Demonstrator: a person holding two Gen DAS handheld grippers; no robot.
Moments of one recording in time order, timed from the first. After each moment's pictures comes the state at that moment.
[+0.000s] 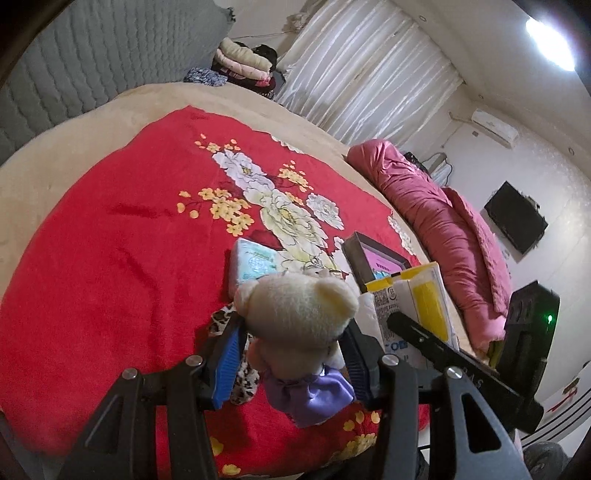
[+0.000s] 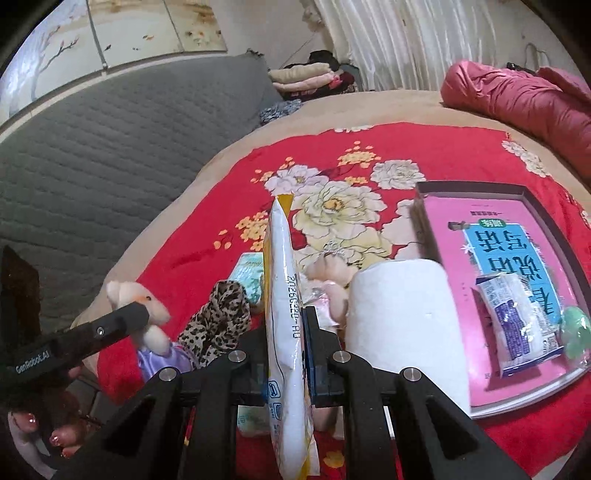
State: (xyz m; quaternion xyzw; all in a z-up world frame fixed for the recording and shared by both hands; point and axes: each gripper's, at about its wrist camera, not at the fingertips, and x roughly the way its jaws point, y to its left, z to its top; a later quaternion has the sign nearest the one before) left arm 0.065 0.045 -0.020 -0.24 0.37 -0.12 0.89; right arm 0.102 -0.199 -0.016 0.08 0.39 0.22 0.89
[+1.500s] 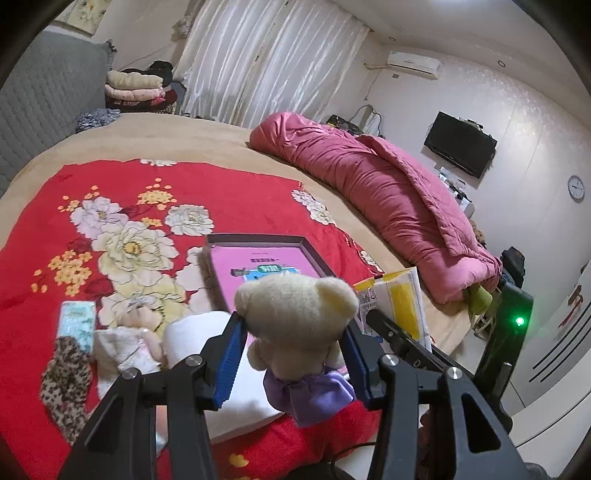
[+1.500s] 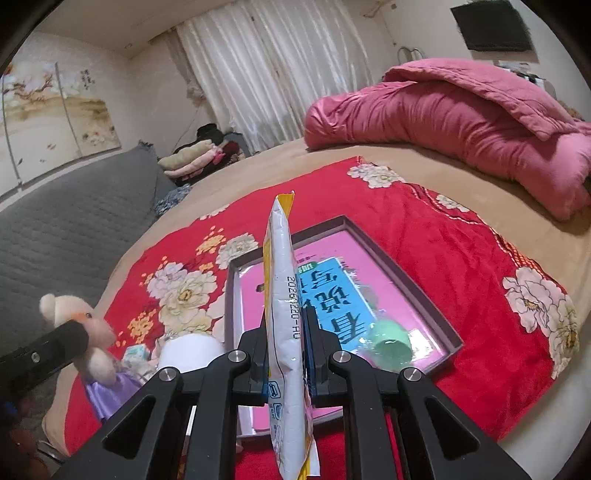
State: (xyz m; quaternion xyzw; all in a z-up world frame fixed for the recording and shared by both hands) left arm 0.096 -0.166 0.054 -0.11 0.35 -0.24 0.90; right arm 0.069 -0.399 0.007 0.19 0.30 0.02 0.94
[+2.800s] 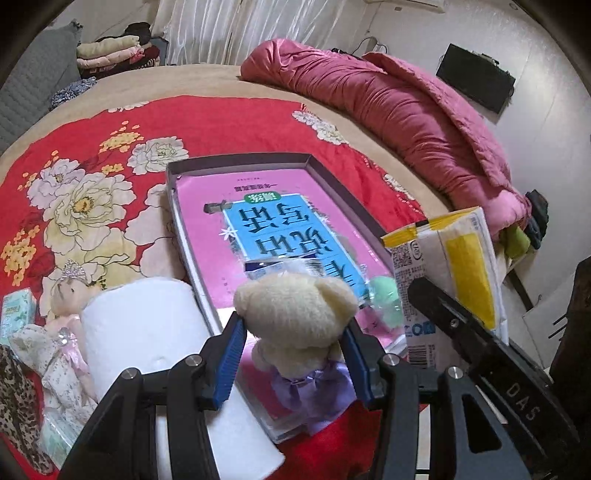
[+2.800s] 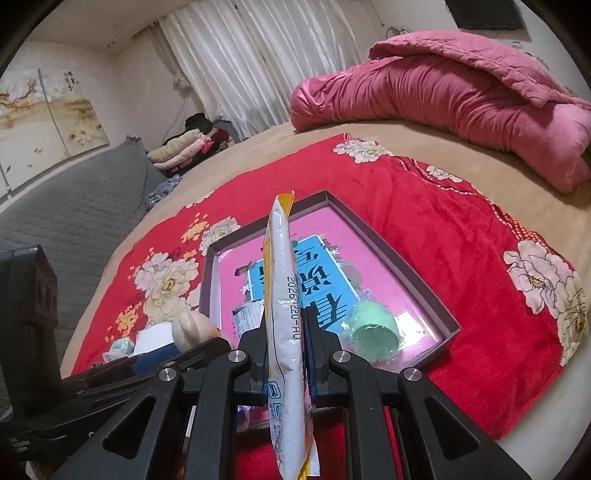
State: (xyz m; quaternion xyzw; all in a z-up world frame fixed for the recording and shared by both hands) left arm 0.156 -0.243 -0.034 -0.03 0.46 -0.23 0.86; right arm 0.085 -0.421 -0.025 0.21 0.33 0.01 0.92
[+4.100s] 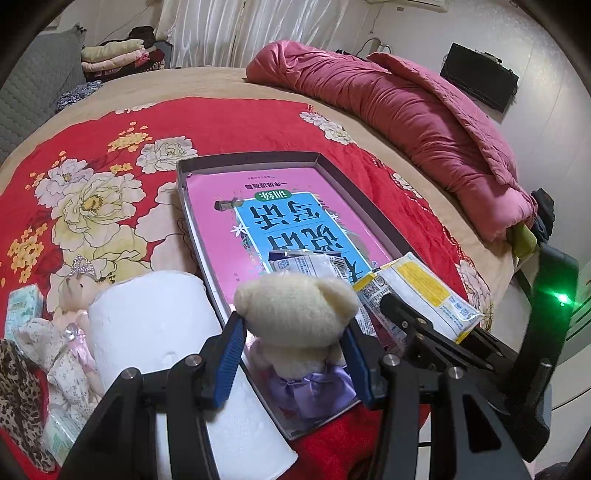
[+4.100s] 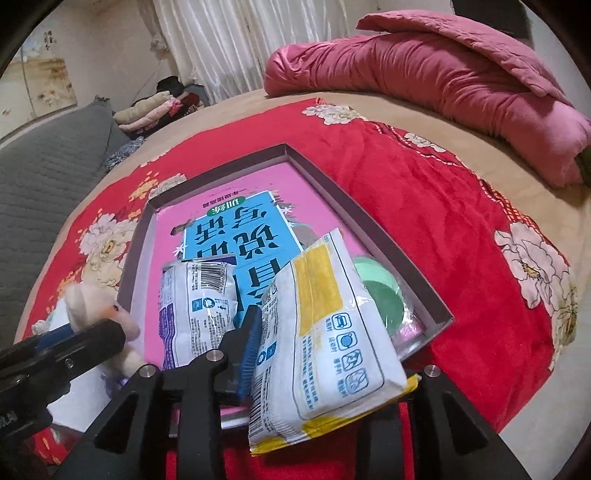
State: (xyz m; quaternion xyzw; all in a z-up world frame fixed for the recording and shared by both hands) left arm 0.152 -0.240 -0.040 -0.03 0.45 -0.22 0.86; right arm 0.117 -0.429 -0.083 0.15 0.40 -0.04 0.90
